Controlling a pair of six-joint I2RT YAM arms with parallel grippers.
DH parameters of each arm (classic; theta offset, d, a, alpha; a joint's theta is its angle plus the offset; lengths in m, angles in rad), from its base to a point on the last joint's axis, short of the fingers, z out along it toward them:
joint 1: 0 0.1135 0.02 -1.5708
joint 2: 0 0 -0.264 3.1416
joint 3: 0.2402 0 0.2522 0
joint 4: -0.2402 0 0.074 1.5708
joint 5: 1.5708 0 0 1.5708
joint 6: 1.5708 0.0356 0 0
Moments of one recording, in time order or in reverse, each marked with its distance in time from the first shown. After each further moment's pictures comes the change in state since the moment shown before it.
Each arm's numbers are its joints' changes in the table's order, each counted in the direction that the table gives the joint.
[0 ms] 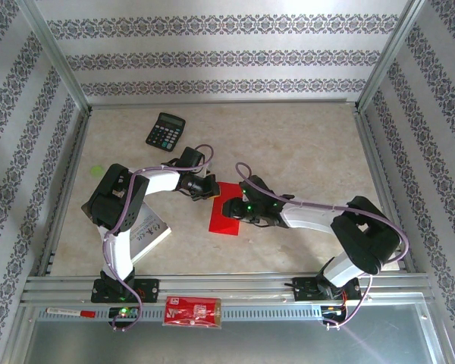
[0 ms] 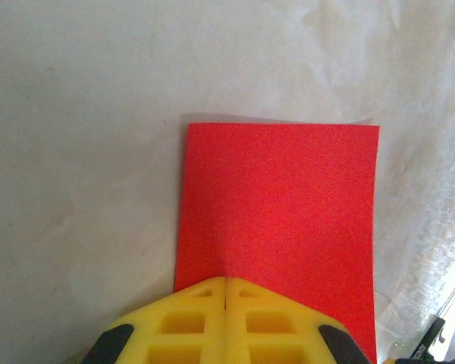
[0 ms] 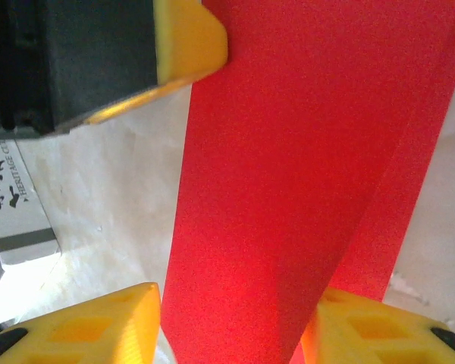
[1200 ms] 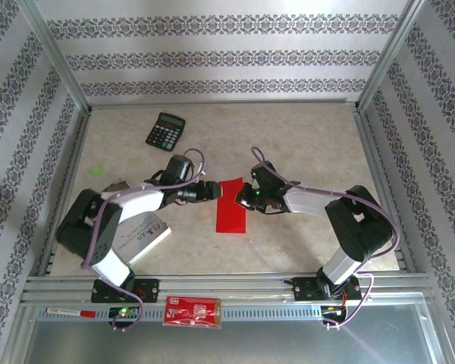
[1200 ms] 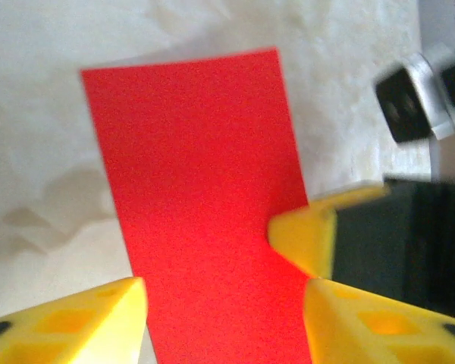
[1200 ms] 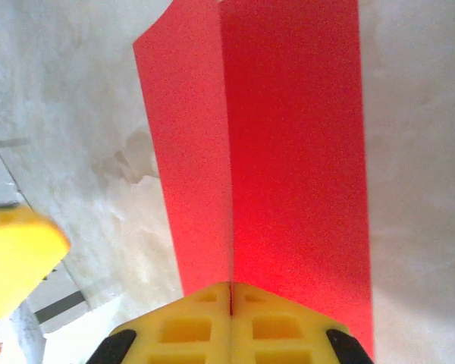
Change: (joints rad) left arm -0.067 -0.389 -0.325 0.237 -0.059 0.037; right arm -0.183 0.074 0.073 -0.053 -0.146 0.089
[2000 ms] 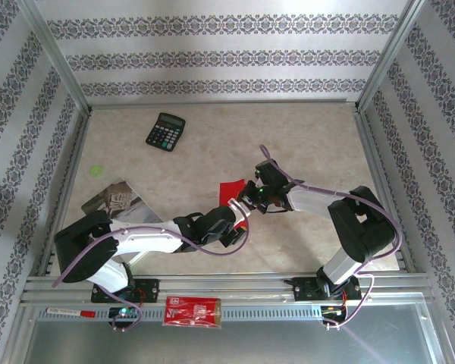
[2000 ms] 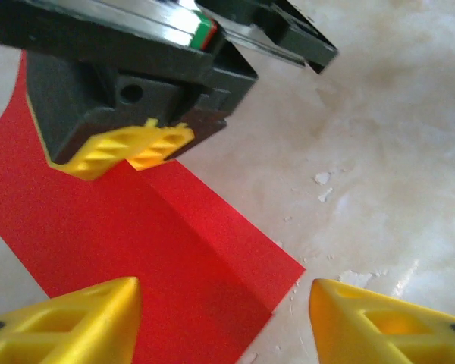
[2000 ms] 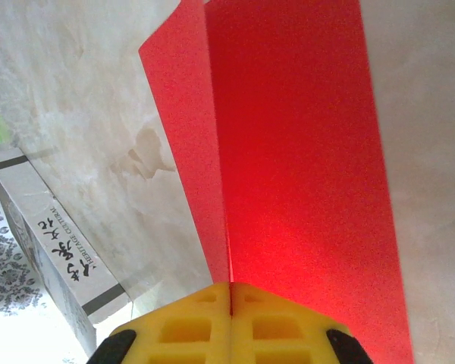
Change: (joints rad) left arm -0.578 -0.042 -0.045 0.029 -0.727 0.460; right arm -0.026 -0.007 0.000 -0.015 -0.076 0.110
